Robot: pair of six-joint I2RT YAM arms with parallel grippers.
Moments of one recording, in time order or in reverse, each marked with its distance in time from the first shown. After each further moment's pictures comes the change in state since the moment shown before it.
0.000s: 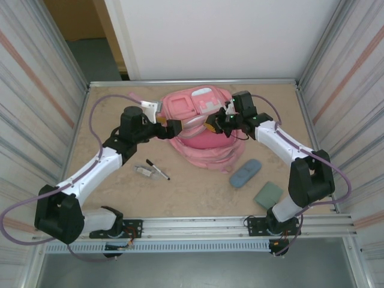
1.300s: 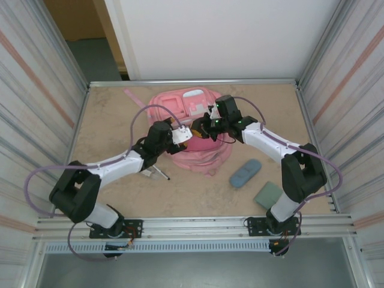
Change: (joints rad) left arm -0.207 0.237 -0.098 0.225 -0.515 1.115; right arm 0.129 0.071 0.014 0.100 0.007 0.009
